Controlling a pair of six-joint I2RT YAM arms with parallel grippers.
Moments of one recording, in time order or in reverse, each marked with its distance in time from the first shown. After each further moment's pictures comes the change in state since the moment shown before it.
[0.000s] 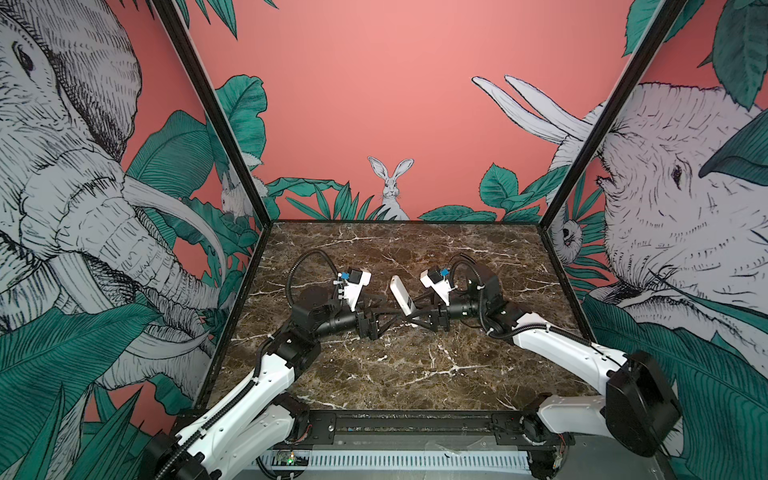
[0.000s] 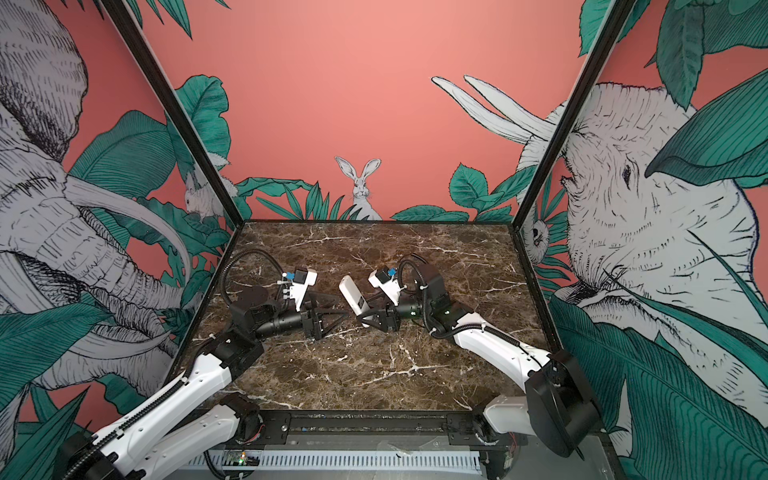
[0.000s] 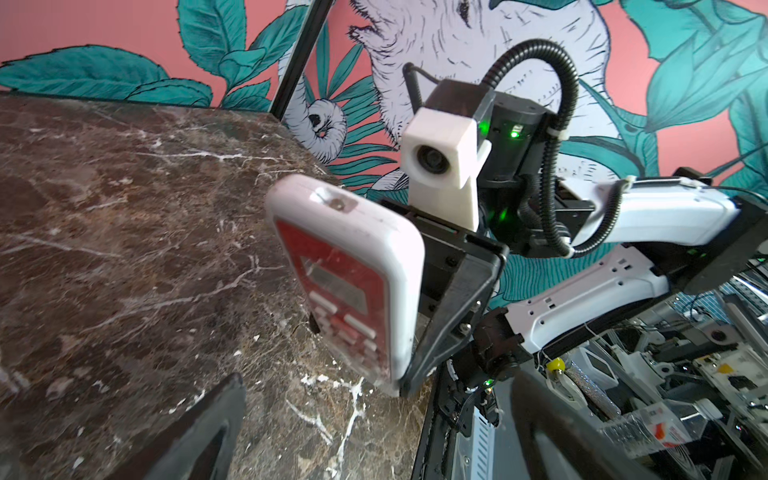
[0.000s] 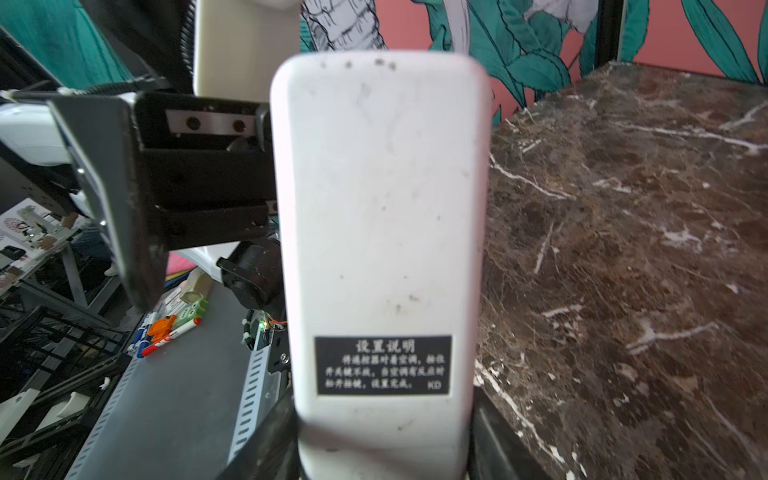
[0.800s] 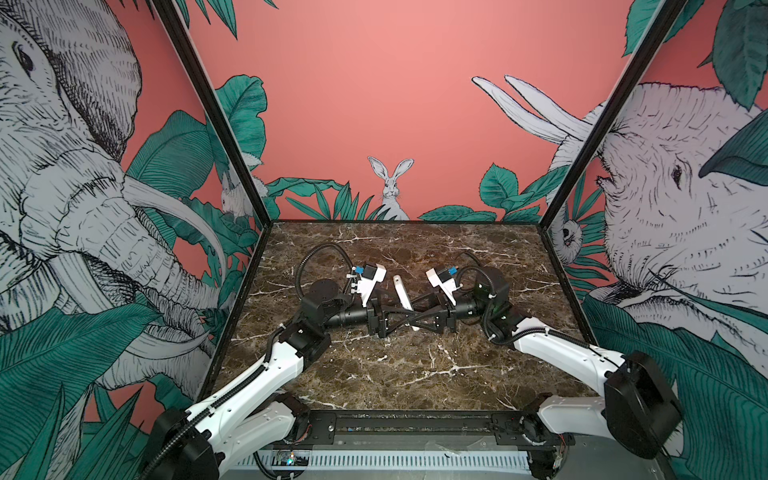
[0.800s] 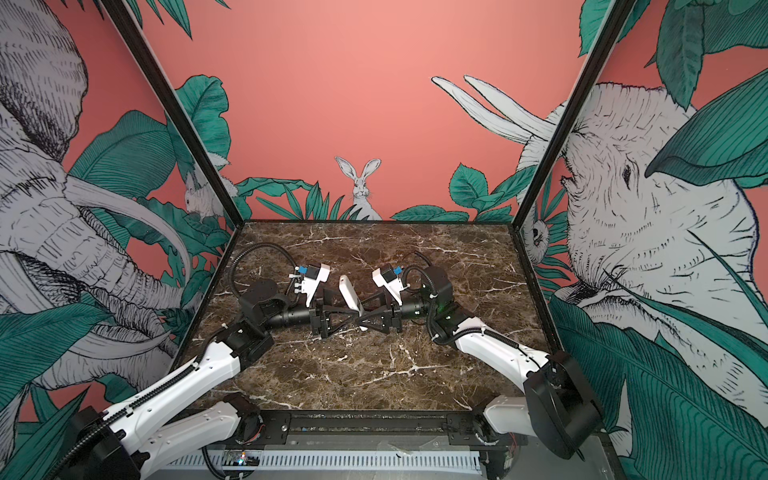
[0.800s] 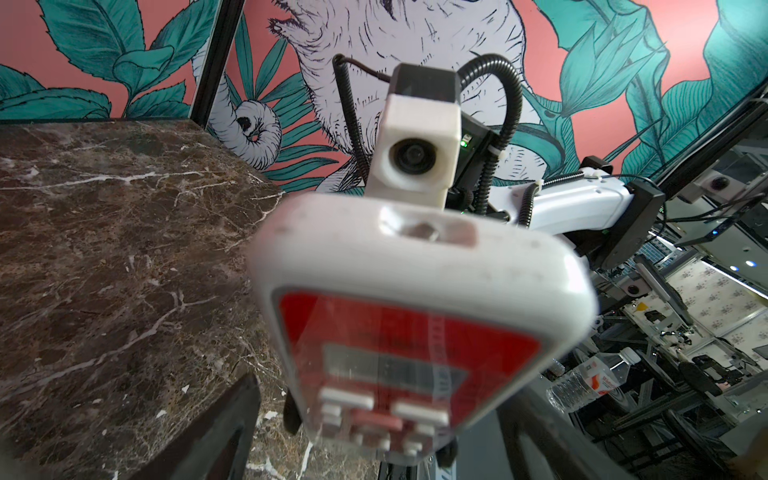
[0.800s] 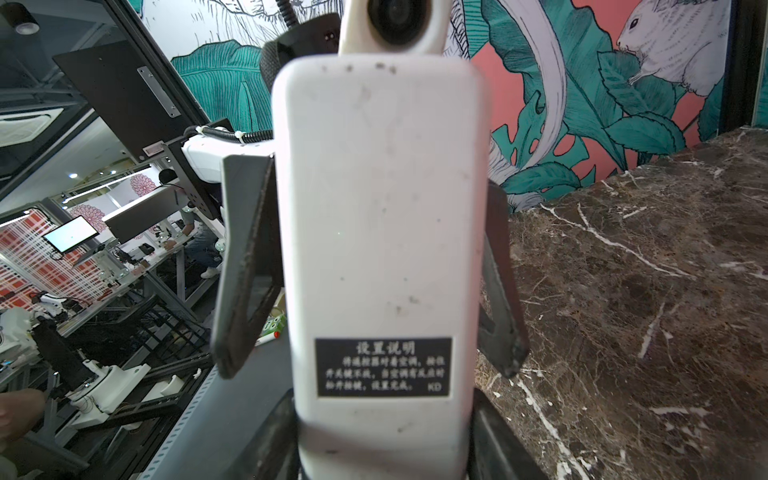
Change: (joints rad) left arm -0.069 0.103 0.065 0.133 0.090 -0.038; right arm -0.008 -0.004 -0.063 0.338 -0.207 0.225
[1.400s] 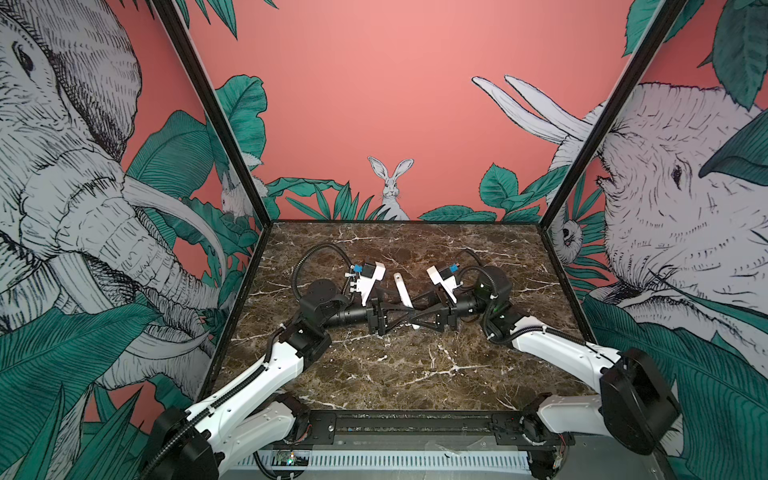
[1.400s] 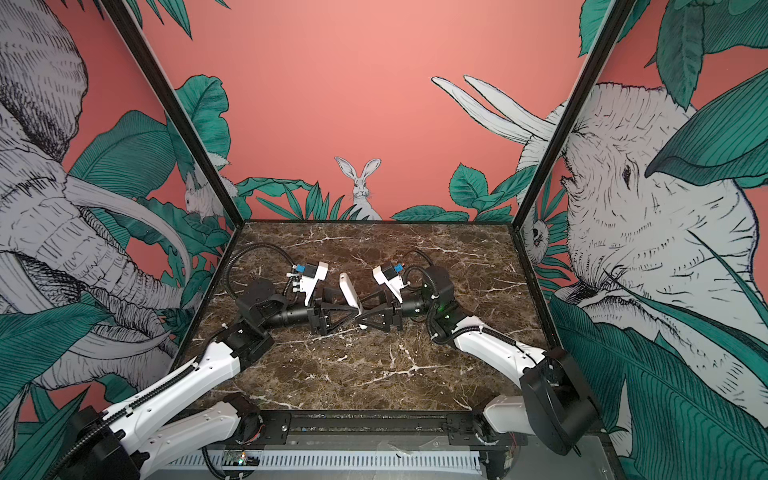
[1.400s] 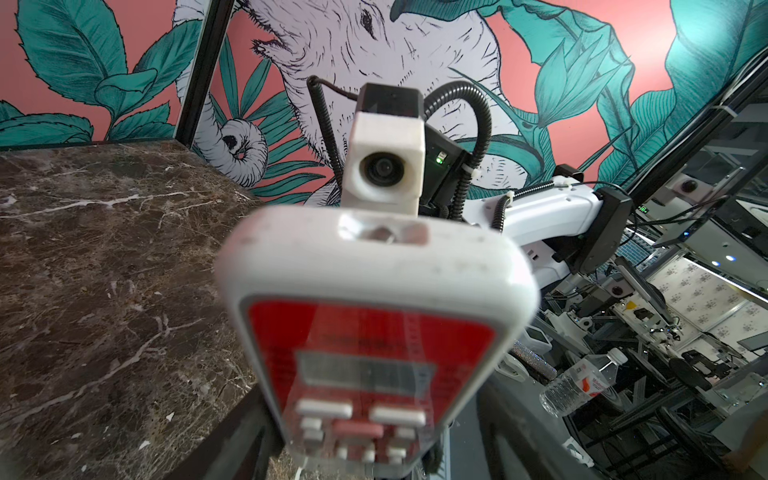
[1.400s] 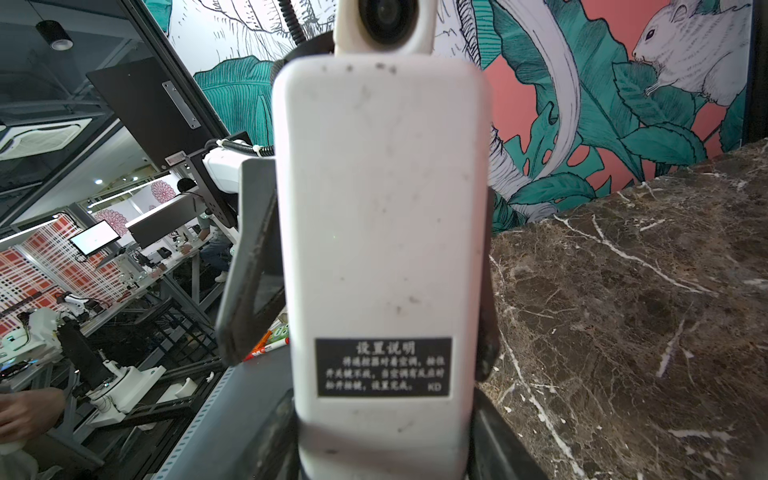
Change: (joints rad) left arm -0.006 0.001 0.002 0.060 0.008 -0.030; right arm -0.006 0.022 0.000 0.103 -0.032 0.077
